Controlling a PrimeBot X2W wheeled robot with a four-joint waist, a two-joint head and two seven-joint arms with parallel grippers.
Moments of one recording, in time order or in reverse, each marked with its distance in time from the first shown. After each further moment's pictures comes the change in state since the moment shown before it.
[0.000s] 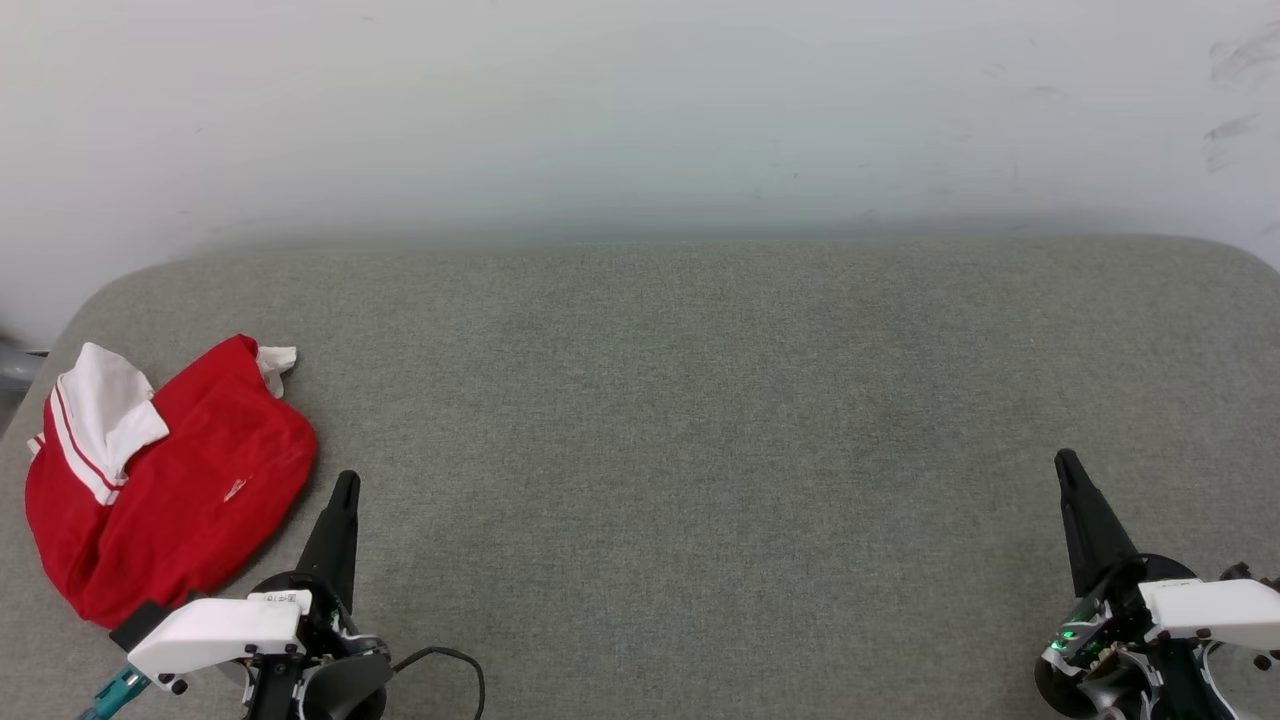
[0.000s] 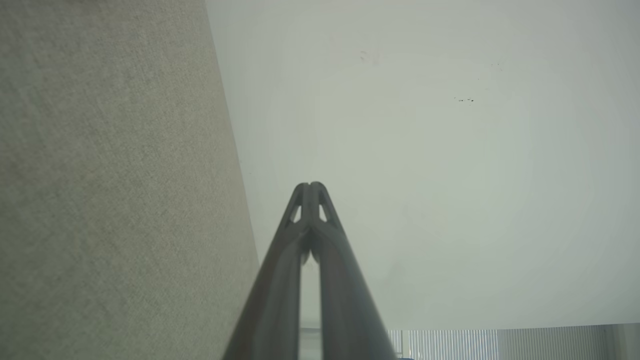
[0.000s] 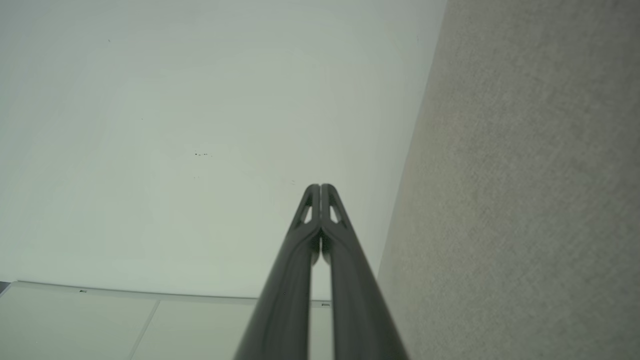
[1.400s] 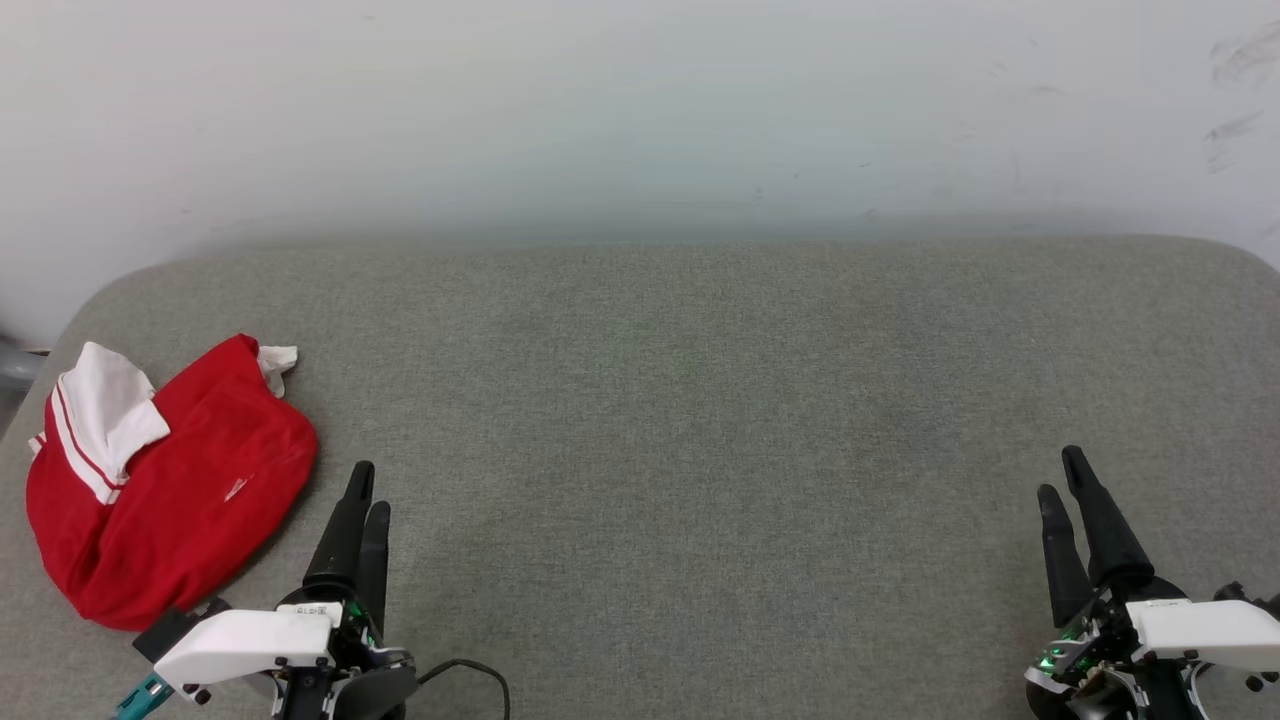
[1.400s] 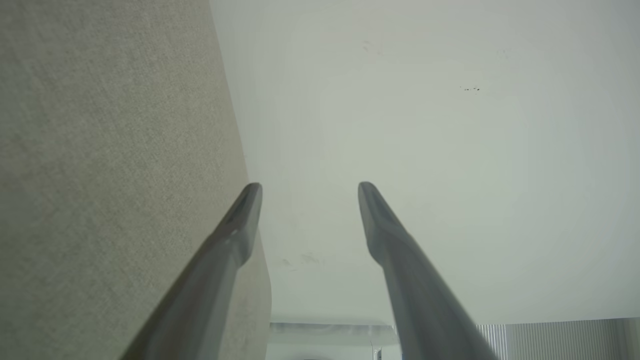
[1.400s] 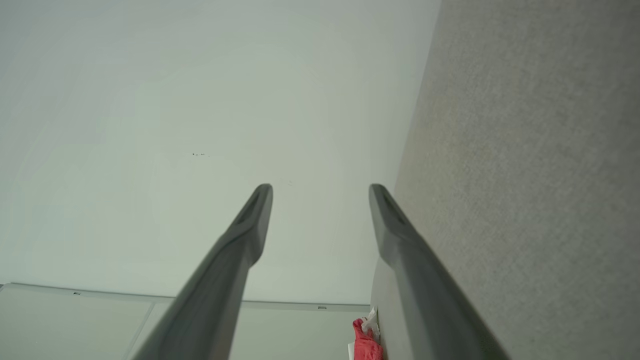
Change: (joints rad) left arm 0.035 -0.002 -0.067 -0.035 0.013 0.002 -0.060; right arm 0.047 0.002 0.042 -0.046 -0.004 0.000 -0.061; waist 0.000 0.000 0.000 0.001
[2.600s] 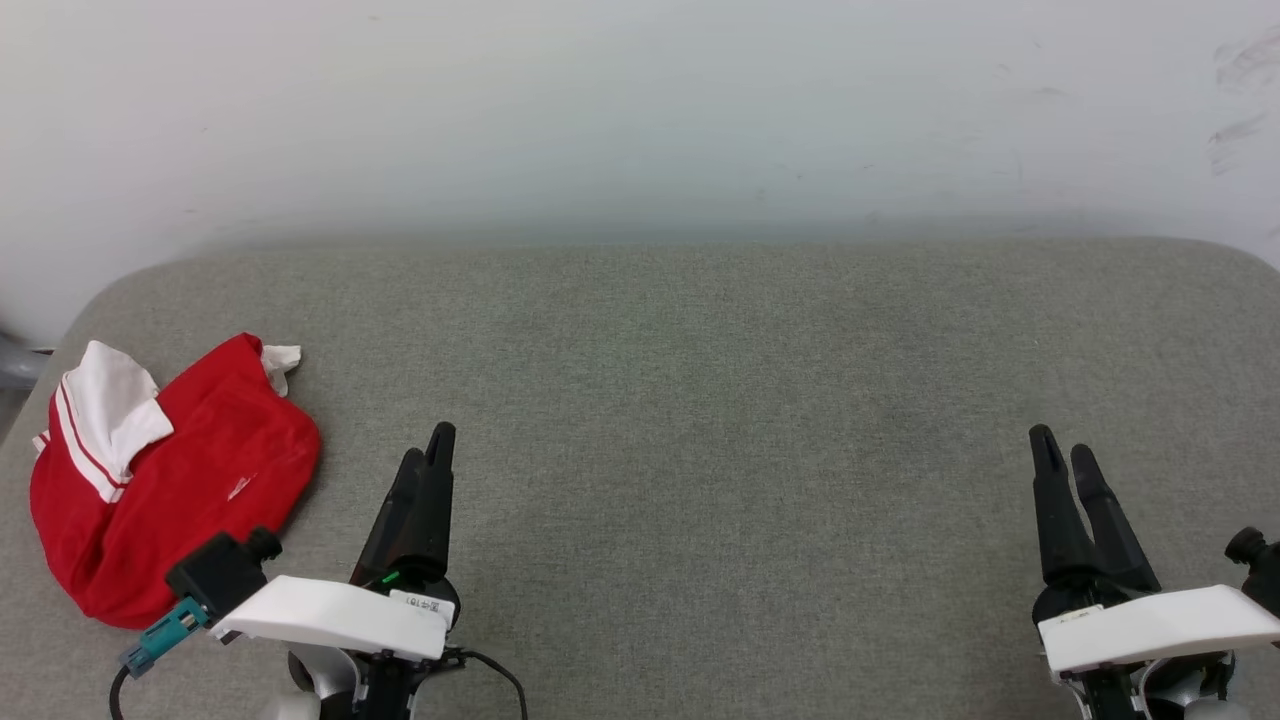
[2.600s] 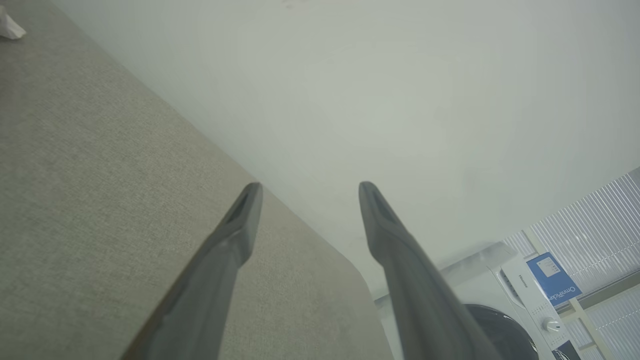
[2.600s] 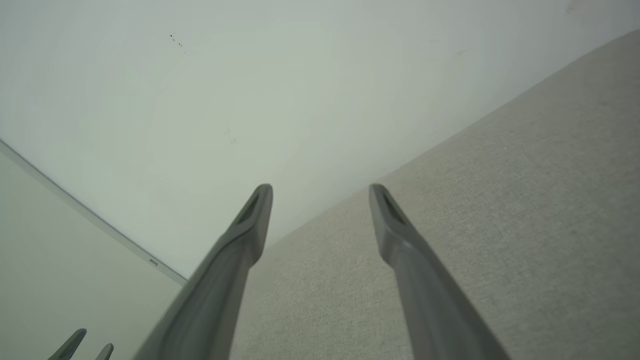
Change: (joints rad) left arm 0.005 0.028 -0.144 -0.142 0.518 0.000 -0.136; right arm 0.037 0.000 0.037 -0.165 -0.792 0.000 -0.132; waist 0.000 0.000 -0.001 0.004
